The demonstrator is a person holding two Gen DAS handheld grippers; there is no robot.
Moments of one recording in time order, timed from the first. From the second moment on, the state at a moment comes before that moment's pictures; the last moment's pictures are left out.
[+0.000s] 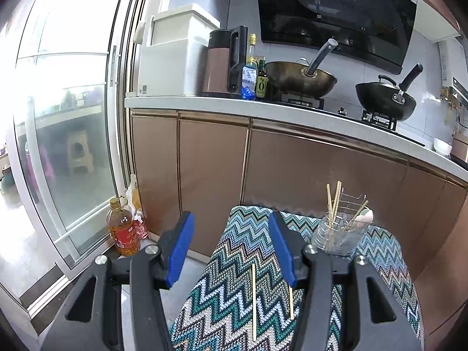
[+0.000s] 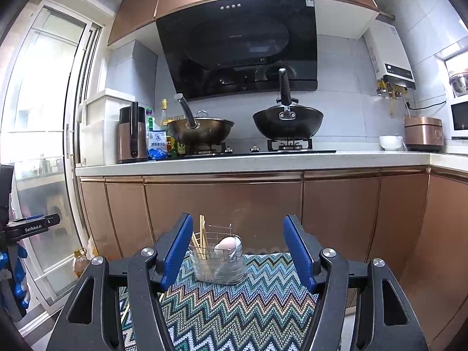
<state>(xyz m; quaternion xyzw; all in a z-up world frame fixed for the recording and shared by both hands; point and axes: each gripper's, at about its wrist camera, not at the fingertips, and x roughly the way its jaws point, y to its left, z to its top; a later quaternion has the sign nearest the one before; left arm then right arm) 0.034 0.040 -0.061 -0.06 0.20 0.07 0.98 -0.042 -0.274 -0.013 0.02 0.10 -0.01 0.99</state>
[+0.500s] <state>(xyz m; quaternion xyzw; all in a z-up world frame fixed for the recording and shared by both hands) 0.060 0.039 -0.086 -0.05 0.24 0.07 0.97 -0.018 -0.265 -0.036 0.01 0.14 0.01 0.99</state>
